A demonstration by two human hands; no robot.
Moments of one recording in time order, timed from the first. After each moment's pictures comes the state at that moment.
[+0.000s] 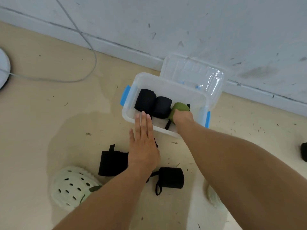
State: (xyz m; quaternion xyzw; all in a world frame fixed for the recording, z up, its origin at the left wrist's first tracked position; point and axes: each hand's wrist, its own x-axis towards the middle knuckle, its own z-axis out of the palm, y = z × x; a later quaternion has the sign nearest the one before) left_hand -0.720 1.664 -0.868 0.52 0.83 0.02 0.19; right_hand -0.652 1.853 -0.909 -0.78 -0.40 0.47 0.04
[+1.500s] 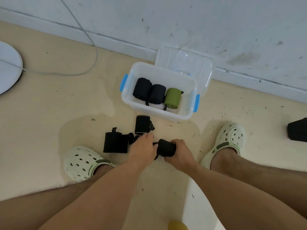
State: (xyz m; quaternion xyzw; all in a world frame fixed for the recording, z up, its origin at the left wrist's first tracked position) left_hand -0.692 1.606 -0.861 0.50 0.79 0.06 0.35; right_hand -0.518 1.668 -0.888 -0.56 -0.71 0.42 -0.11
